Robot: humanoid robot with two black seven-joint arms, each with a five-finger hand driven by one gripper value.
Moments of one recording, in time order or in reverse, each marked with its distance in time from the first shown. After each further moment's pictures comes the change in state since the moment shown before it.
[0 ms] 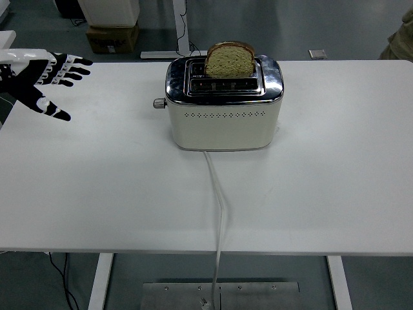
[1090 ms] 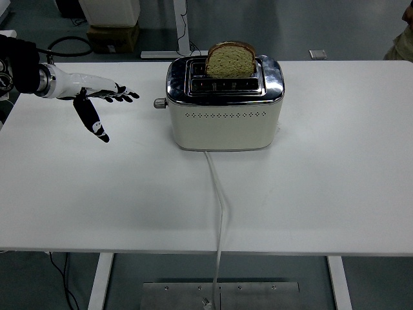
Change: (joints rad) left arm -0.109 -0.355 0.163 0.168 0.393 0.000 0.000; right arm 0.000 0.000 0.001 0.000 0.002 0.000 0.000
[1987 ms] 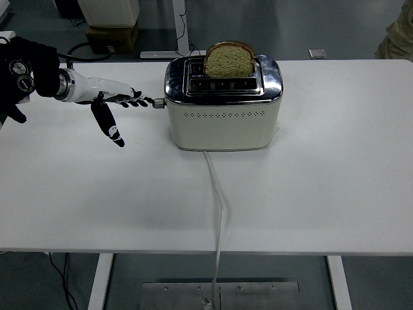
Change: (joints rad) left arm 0.024 -0.080 -0.002 0.051 -0.014 0.000 0.000; right arm -0.004 0.000 0.000 0.000 0.000 0.000 0.000
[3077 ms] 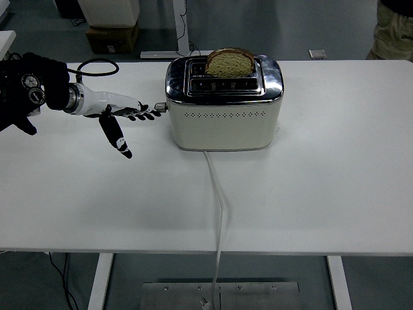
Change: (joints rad) left arm 0.043 -0.030 0.000 0.011 -0.019 0.000 -0.001; right arm -0.009 0.000 0.000 0.000 0.000 0.000 0.000
